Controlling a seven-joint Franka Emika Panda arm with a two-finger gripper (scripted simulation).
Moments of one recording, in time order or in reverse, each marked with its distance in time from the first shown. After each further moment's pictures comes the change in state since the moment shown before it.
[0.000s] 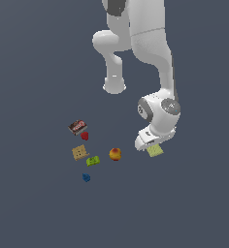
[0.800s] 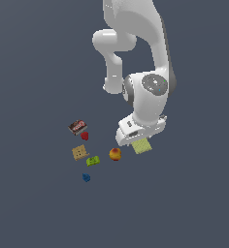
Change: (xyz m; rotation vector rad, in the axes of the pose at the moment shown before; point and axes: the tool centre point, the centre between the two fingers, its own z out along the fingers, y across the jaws) arm 0.001 0.099 -0.114 0.001 0.002 0.001
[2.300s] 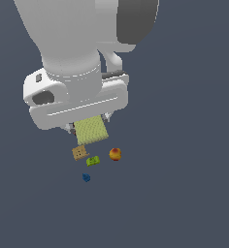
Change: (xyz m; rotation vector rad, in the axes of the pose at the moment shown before) arm 0.011 0.188 -0.216 0.000 0.000 0.000
